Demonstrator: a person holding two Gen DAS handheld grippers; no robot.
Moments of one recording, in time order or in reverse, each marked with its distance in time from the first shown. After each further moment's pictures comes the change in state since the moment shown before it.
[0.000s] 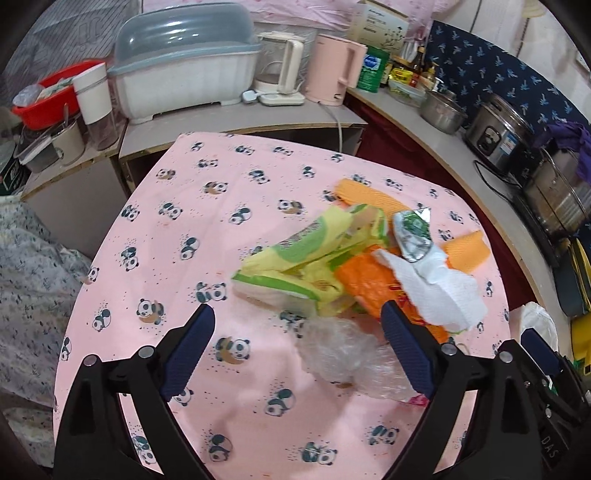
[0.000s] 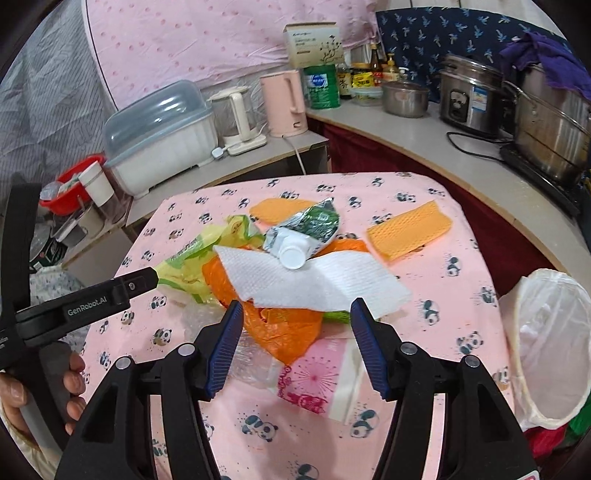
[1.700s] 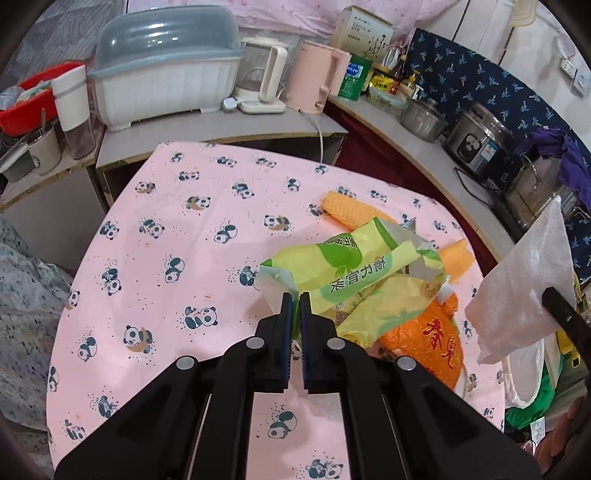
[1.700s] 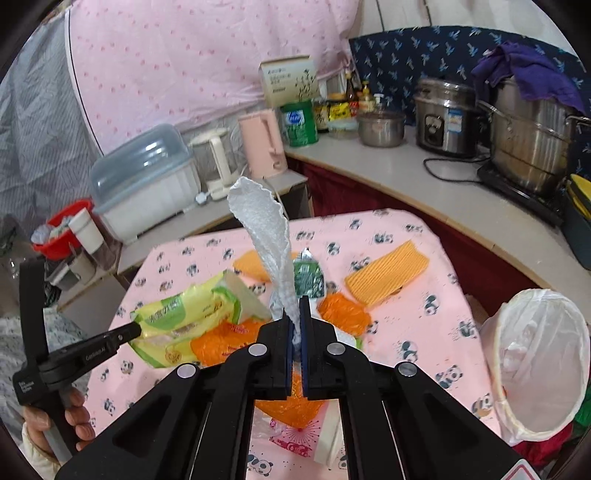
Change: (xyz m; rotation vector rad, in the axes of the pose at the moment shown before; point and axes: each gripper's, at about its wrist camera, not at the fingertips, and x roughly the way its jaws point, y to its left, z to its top) left arm 0.001 0.008 0.014 0.029 -0.043 -0.112; right arm -0.034 -0.023 0.036 0.081 -0.149 -0.042
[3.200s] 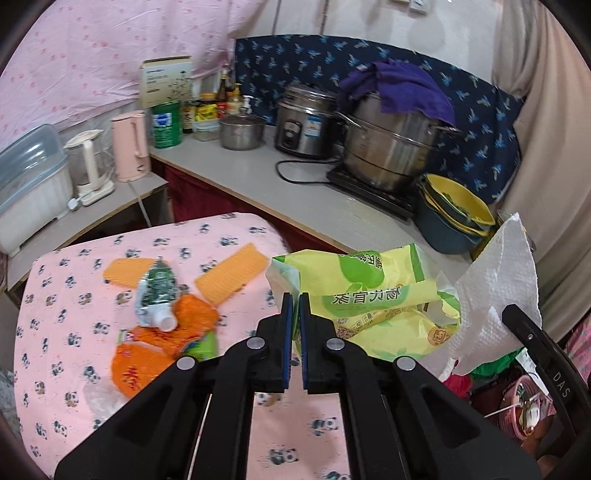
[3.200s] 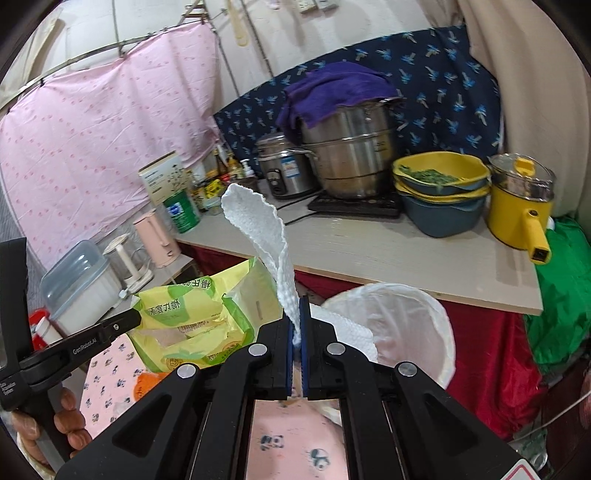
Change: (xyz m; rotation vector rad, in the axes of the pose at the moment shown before) left arm -0.058 -0.311 -0.046 0.410 -0.077 -0.258; right arm -0.171 -0.221 -0.042 0.326 -0.218 -0.240
